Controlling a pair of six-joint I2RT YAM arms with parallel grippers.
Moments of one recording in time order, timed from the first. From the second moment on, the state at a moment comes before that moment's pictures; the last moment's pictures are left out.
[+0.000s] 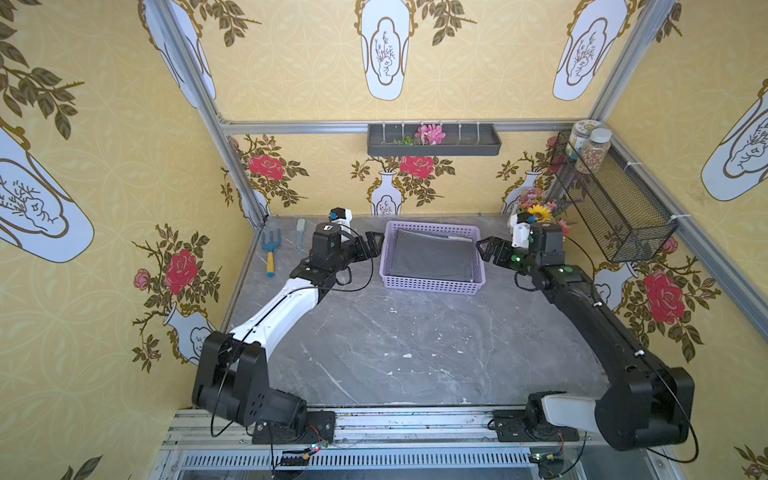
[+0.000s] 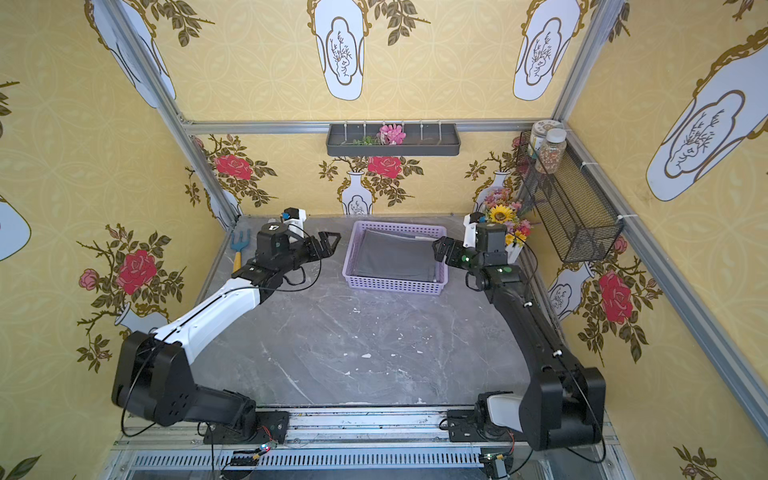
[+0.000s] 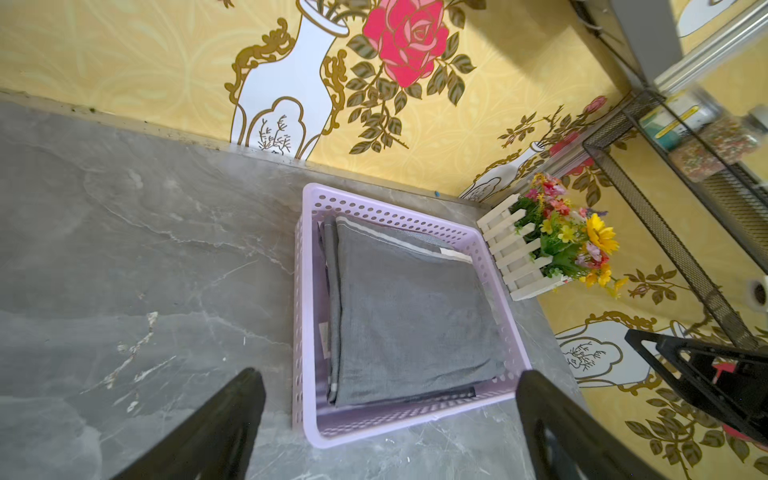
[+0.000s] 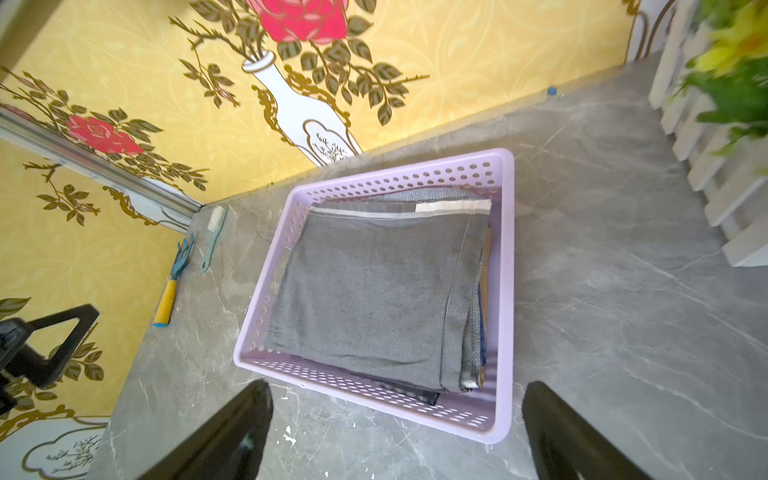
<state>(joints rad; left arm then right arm) -0.34 1.38 0.99 0.06 0.21 -0.53 0.07 1.23 1.01 -0.31 -0.28 0.34</state>
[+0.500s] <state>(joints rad) -0.34 0.87 0.48 0.32 -0.07 -0.42 0.07 0.76 0.65 -0.17 -0.05 0.29</state>
